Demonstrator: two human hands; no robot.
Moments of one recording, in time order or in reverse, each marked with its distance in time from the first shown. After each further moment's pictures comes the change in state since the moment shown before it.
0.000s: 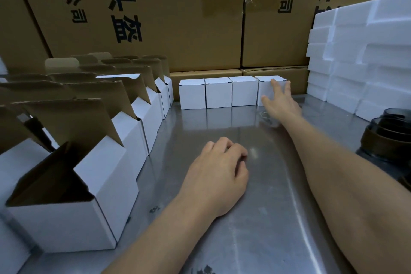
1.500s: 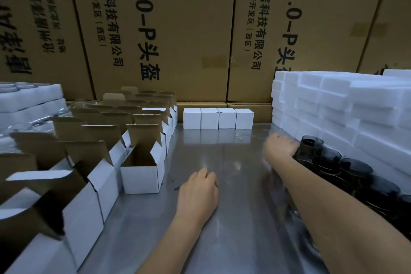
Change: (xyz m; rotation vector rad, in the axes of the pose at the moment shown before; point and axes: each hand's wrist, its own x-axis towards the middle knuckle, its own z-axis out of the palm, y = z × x) left_hand -0.100 0.052 -0.042 0.220 0.082 -0.138; right_hand -0.173 -0.022 -0.131 -0.623 -0.089 0.227
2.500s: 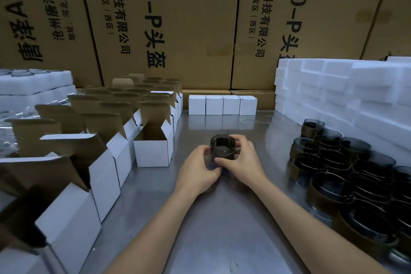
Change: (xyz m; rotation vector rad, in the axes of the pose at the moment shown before) left_hand -0.016 -0.022 -0.004 -0.633 -0.008 -0.205; right_hand -0.133 -0.025 0.046 1.117 -0.010 -0.498
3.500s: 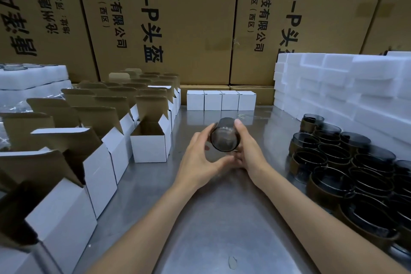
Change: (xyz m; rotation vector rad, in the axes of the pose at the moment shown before) left_hand 0.001 0.004 -0.001 -0.143 0.072 0.264; right_hand 0.001 -0.020 -0.011 0.665 -0.100 0.352
